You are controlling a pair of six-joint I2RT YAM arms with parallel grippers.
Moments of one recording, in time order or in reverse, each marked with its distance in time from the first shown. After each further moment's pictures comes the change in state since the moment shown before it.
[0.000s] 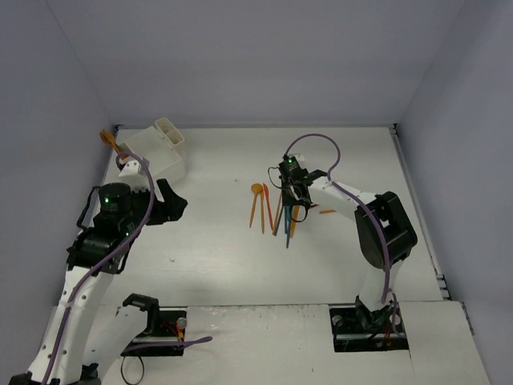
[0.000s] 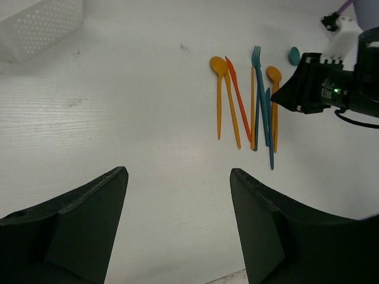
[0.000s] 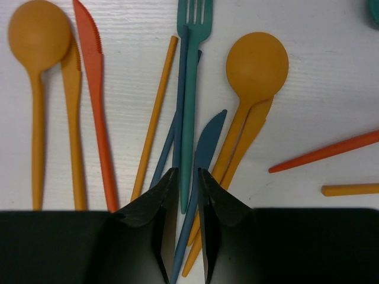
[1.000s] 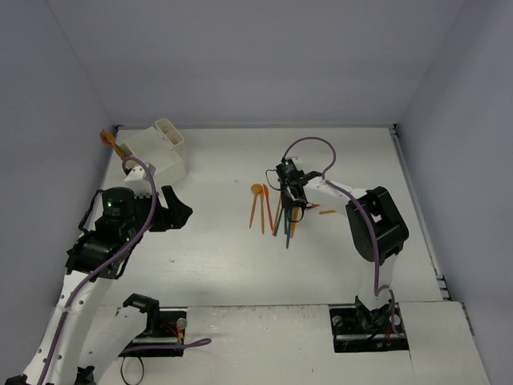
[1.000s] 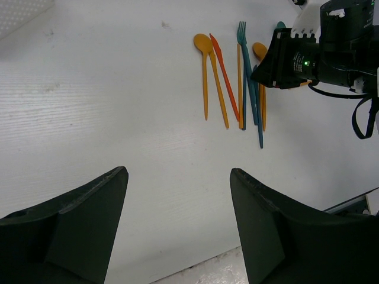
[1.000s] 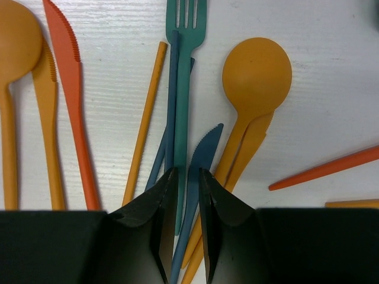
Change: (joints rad) left arm -0.050 -0.036 -0.002 -0.051 0.028 -0.013; right arm -0.010 0.073 0.018 0.019 0.023 -0.015
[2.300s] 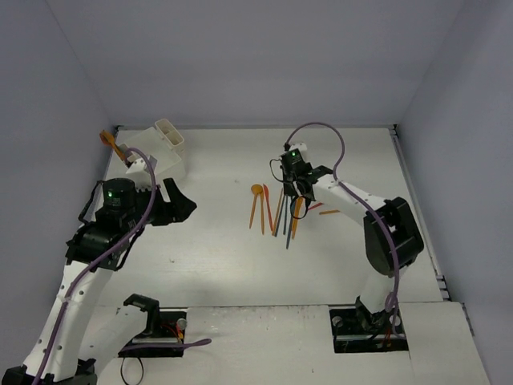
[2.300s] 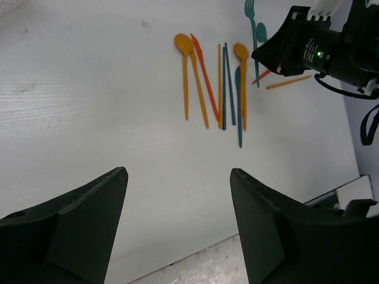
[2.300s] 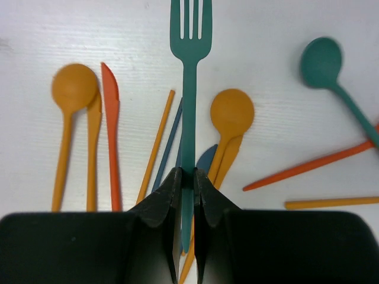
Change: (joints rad) left arm -0.003 0.068 0.074 -0.015 0.053 -0.047; right arm 0.006 -0.121 0.025 0.013 0.055 -0.057
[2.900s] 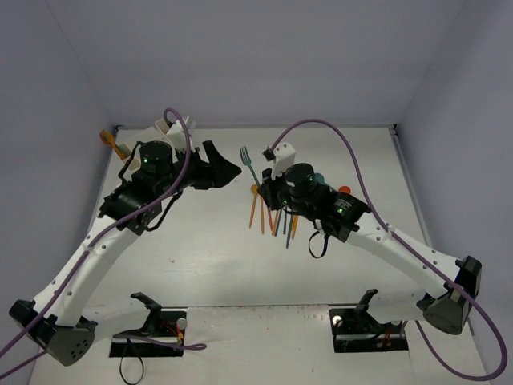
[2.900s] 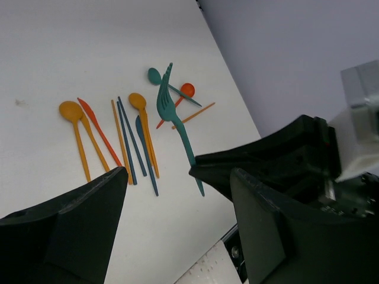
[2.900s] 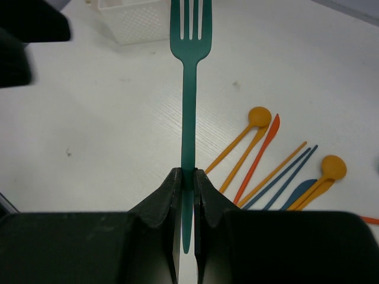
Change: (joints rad) left arm -0.241 0.290 0.225 0.308 0.027 -0.154; right arm 0.335 -0.497 -0.055 0.033 -0.099 -0.143
